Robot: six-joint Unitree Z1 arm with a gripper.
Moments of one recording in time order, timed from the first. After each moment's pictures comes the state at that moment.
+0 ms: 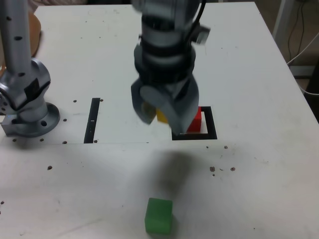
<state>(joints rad) -0.44 1.88 -1.58 1.36 0.14 0.03</state>
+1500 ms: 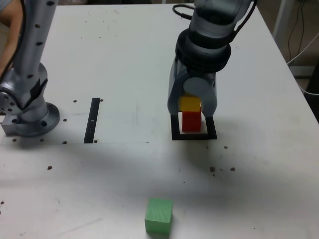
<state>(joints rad) -0.22 2.09 -1.76 1.46 0.11 -0.14</state>
